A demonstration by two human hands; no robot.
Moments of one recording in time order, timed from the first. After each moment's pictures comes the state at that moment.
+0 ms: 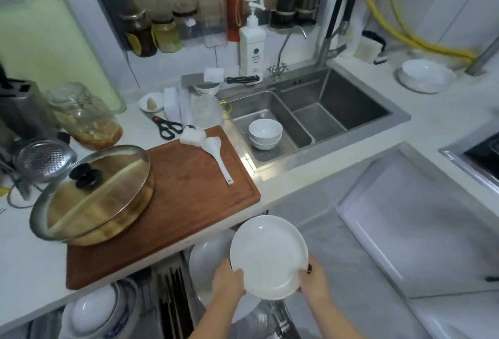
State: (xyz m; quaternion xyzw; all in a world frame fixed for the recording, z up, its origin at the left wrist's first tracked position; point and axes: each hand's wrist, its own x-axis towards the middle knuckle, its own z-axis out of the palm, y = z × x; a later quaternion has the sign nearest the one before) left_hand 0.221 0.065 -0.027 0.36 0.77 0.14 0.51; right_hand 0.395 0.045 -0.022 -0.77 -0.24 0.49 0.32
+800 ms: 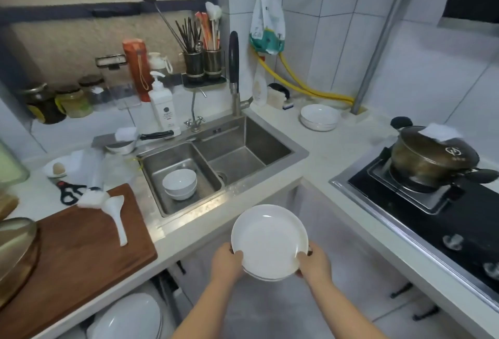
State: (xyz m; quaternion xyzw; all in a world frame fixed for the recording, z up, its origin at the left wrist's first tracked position) left_hand 0.472 0.142 0.057 0.47 0.69 0.20 0.51; right_hand 0.647 0.085 0.074 -0.79 -0.25 0.39 0.41
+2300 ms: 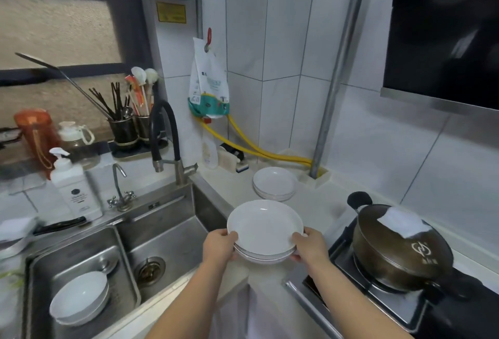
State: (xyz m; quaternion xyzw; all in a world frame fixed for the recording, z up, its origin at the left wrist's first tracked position) left_hand 0.718 0.377 0.172 0.46 0.62 0.33 0.55; right_hand 0.898 0.313 0.177 -0.76 -0.25 0.37 0.47
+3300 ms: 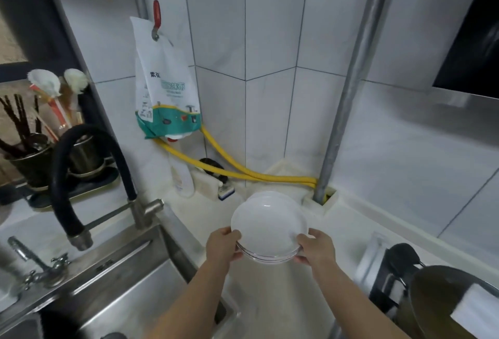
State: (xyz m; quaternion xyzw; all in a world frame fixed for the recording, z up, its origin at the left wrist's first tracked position) left_hand 0.834 0.607 0.133 0.41 0.59 0.30 0.63; right_hand 1.001 0.514 0.146 -0.73 -0.13 0.39 0.54
